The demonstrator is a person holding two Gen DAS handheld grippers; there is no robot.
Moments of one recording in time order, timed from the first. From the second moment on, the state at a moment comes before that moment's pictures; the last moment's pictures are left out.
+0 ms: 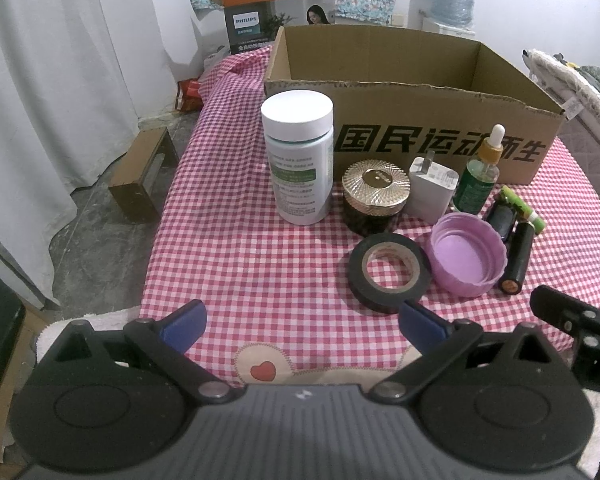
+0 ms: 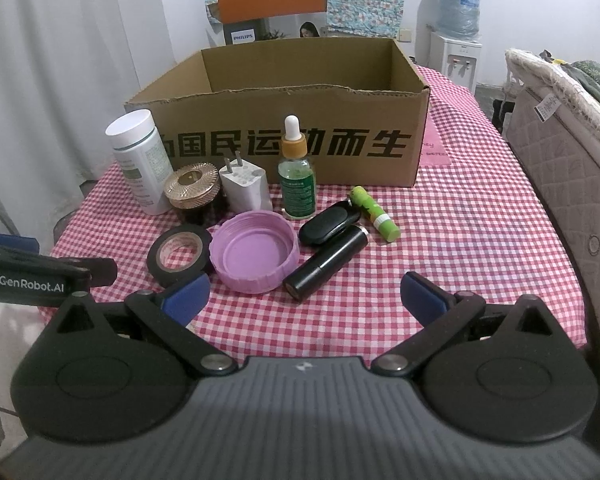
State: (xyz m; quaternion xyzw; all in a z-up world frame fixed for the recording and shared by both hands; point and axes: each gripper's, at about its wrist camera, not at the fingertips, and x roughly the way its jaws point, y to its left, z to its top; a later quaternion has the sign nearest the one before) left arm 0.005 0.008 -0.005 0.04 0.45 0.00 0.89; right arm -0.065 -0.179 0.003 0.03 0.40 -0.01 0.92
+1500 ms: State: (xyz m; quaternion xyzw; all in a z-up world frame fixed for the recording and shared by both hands) left arm 0.026 -0.121 -0.038 0.16 0.39 -0.33 0.84; right arm 0.017 -0.255 -0.050 0.19 0.48 0.03 0.86
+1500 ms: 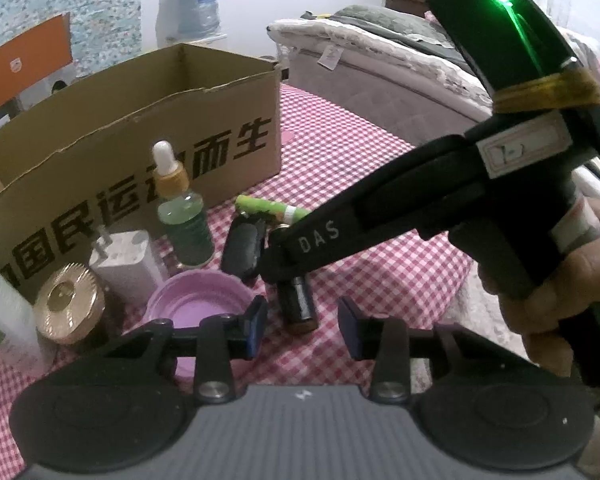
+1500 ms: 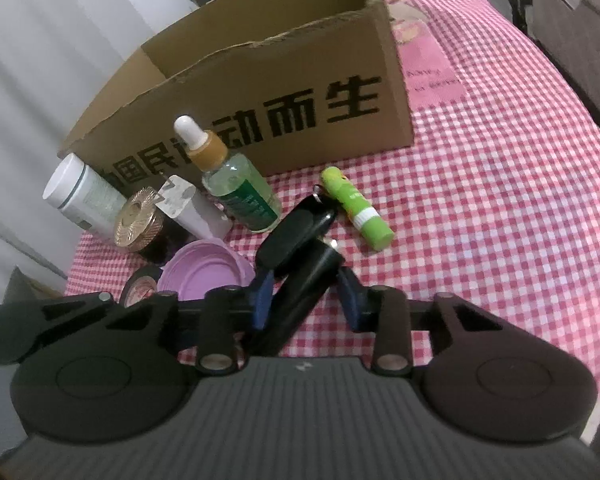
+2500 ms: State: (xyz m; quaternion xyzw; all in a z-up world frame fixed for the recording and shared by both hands) left arm 0.062 -0.168 -0.058 0.15 0.45 -0.31 0.83; right arm 0.001 -0.315 -0.060 0.31 0.48 0.10 0.81
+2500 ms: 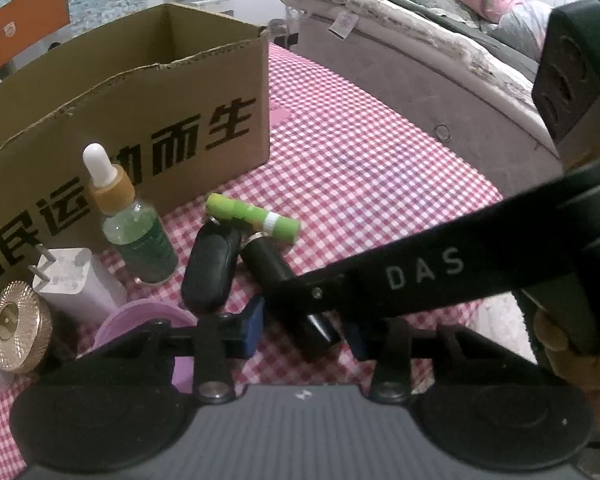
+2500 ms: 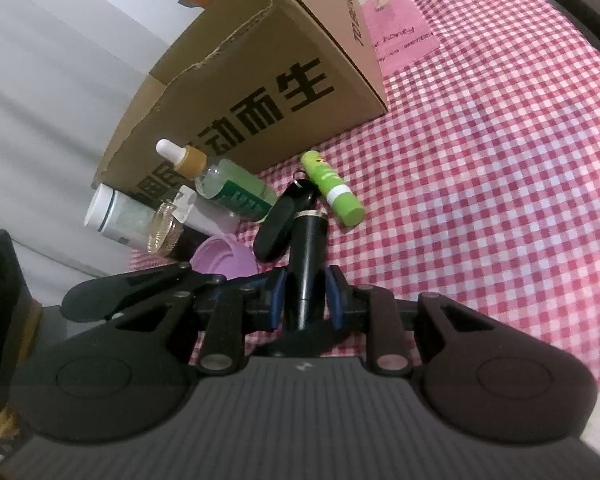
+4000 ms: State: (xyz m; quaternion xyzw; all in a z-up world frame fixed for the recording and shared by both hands) left arm 0.266 -0.032 0.034 0.12 0.48 -0.15 0.86; right arm 0.280 -0.197 0.010 0.28 0.53 0.22 0.77
